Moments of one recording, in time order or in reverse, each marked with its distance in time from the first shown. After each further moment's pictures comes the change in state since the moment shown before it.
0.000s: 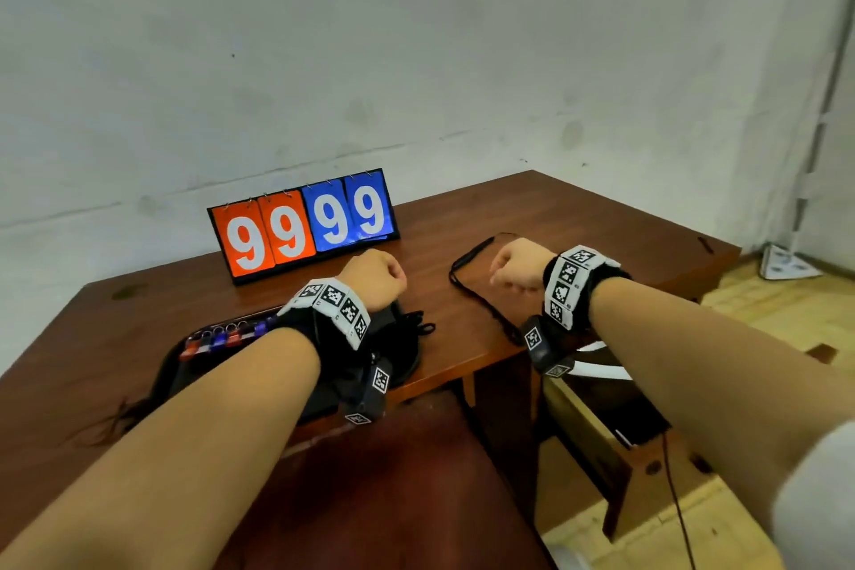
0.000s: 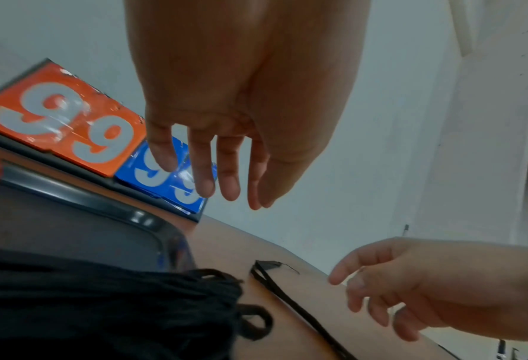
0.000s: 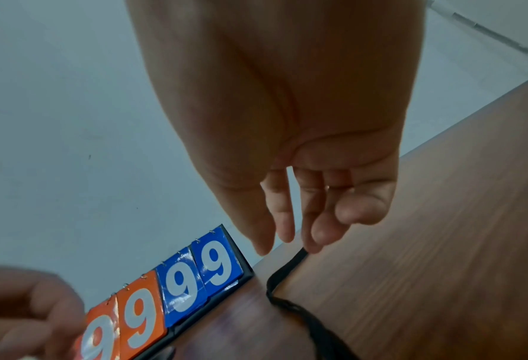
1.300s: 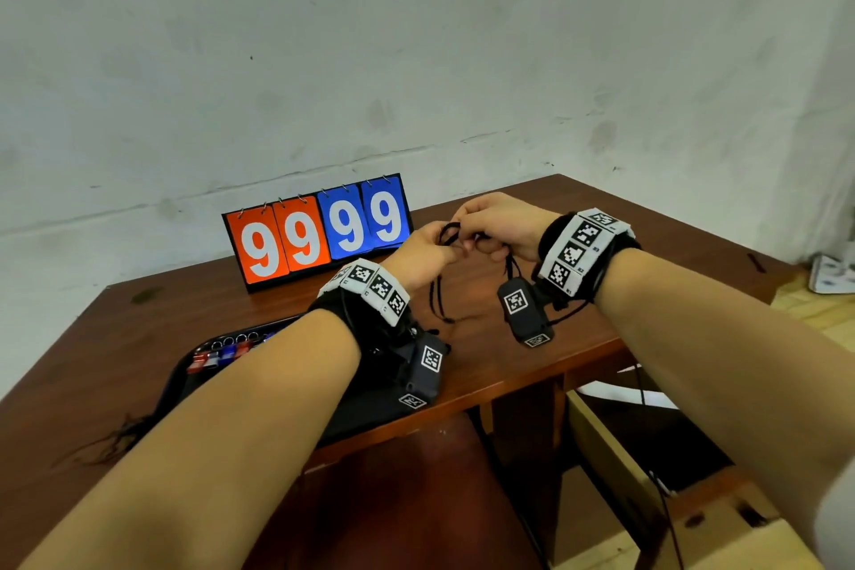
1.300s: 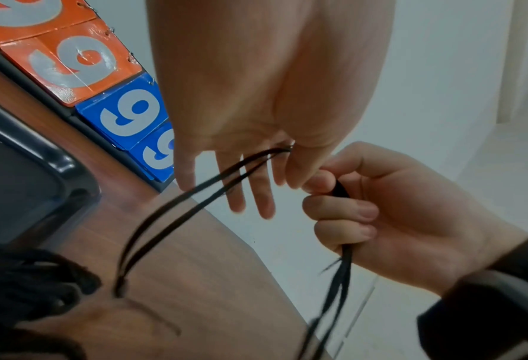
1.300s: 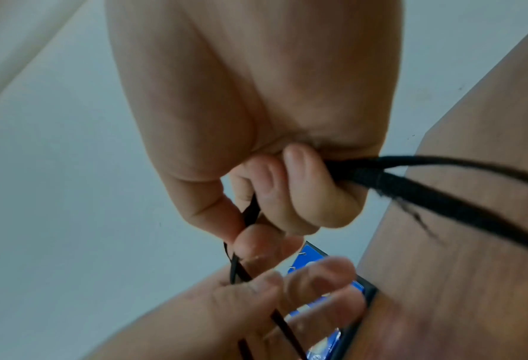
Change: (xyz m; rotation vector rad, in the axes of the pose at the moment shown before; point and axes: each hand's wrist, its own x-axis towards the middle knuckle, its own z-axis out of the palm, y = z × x) left_hand 0.043 0.048 0.007 -0.685 -0.040 0.091; right_hand 0.019 -0.078 -0.027 0.565 -0.232 -0.266
